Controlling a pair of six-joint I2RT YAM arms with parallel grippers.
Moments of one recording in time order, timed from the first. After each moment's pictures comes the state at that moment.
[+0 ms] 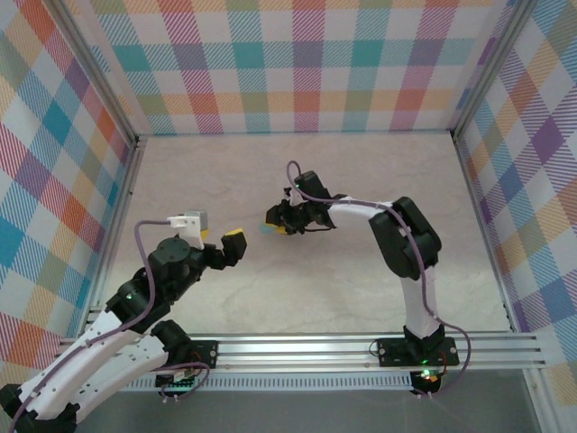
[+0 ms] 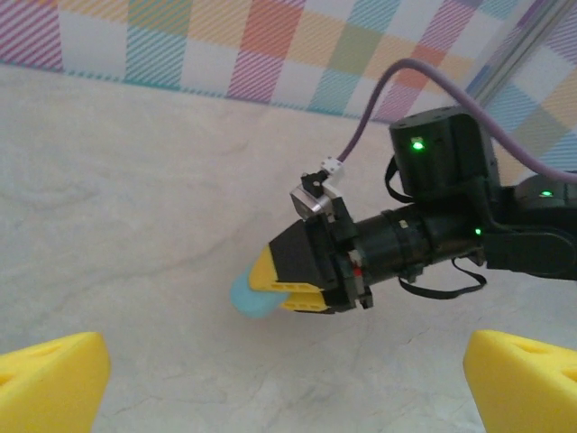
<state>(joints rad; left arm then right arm) -0.72 0.57 0.64 -0.43 -0.28 -0.48 0.64 2.08 1.32 -0.05 -0.66 0.95</state>
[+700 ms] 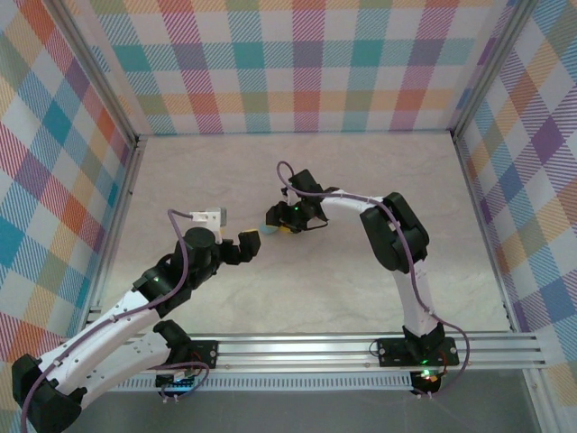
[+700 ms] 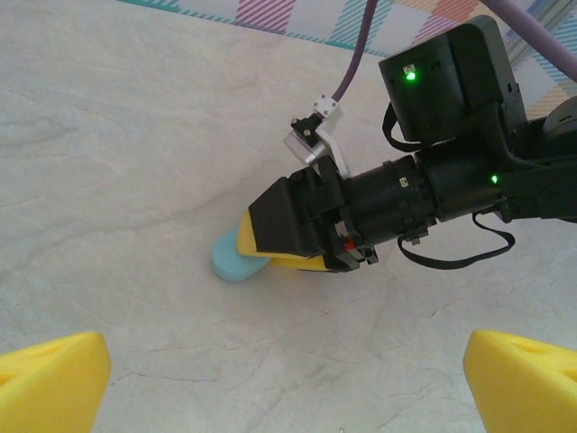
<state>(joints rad) -0.70 0.75 0.61 -0.32 -0.24 -0.52 0.64 2.16 1.46 -0.27 -0.53 0.72</state>
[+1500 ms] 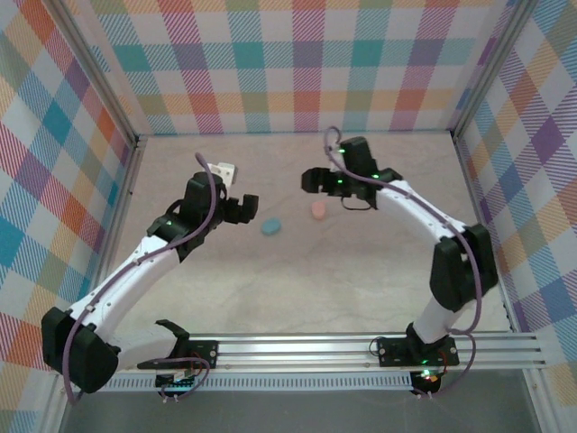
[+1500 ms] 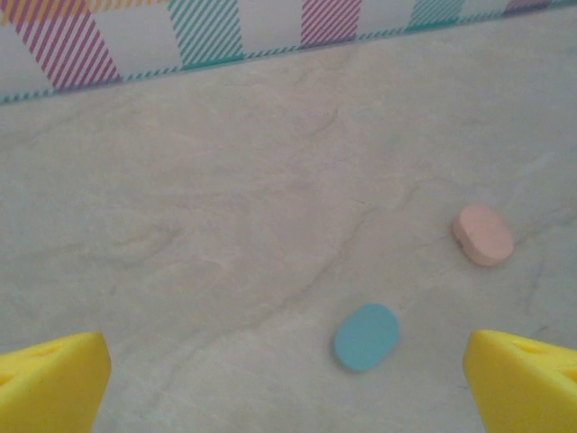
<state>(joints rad) -0.48 1.17 0.99 -0.39 -0.19 -0.10 0.42 1.62 1.28 -0.36 -0.32 0.42</state>
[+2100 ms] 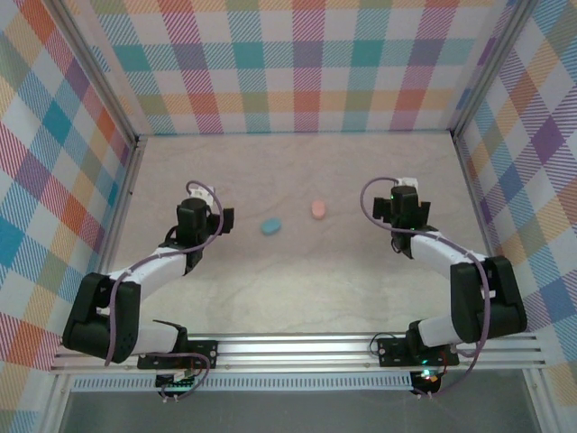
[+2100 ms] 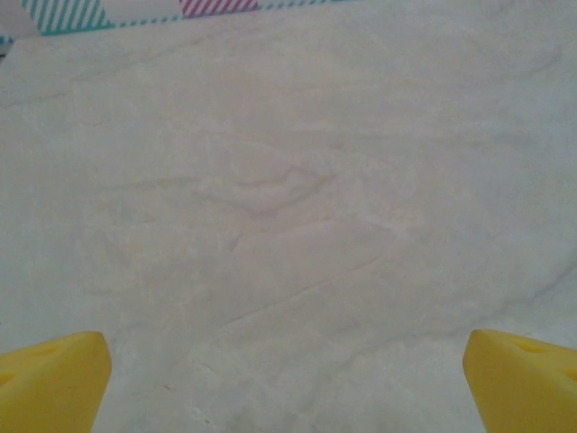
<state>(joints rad) -0.24 1.34 0.54 0.27 -0.23 -0.03 0.19 1.42 0.61 0.18 0.40 0.12</state>
